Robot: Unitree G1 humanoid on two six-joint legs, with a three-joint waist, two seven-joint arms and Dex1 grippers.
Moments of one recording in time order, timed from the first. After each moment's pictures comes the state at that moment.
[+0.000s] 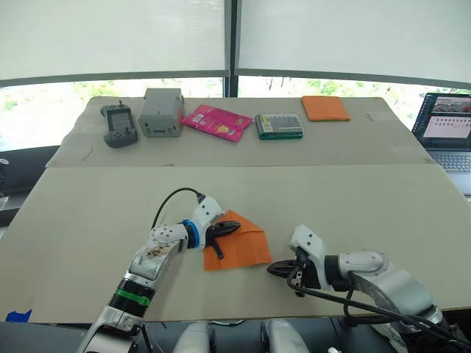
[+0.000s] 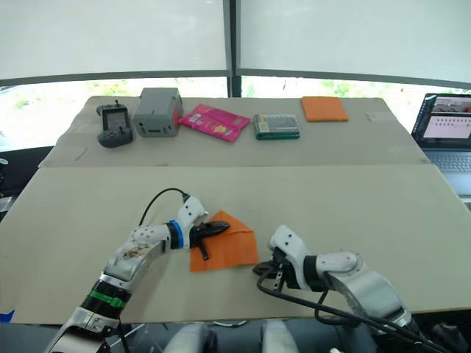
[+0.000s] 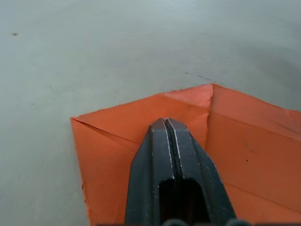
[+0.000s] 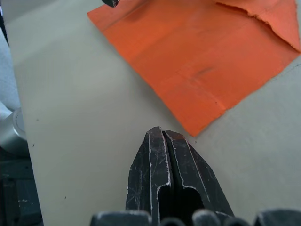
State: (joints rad) left arm -0.36 0.36 -0.23 0.09 -0.20 0.35 -0.82; right arm -0.12 -0.66 0.22 -0.51 0.33 0.86 0.85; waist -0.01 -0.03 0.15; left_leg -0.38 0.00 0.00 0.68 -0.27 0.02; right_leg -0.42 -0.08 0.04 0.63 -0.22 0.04
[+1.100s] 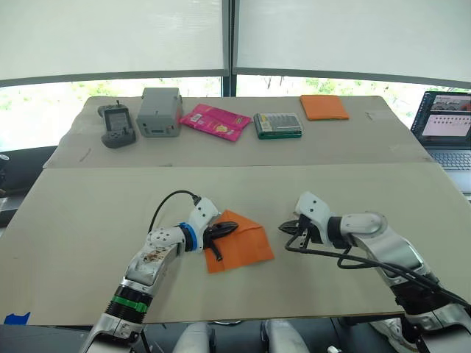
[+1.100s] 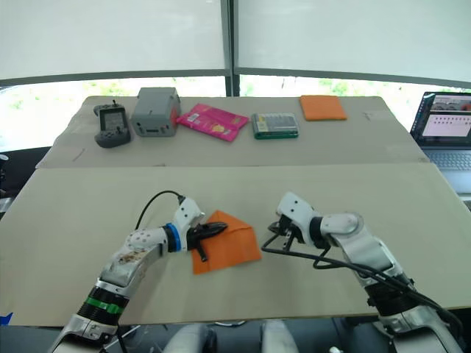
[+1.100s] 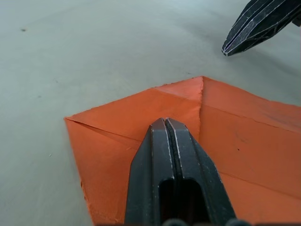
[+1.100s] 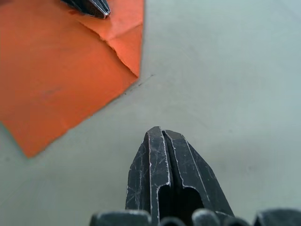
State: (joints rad) left arm -0.31 0.36 -0.19 0.03 -0.20 0.37 -0.80; right arm -0.42 -0.70 0.27 -0.10 0.16 0.51 0.92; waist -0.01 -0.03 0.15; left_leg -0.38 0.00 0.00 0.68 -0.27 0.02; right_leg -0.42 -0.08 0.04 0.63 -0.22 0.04
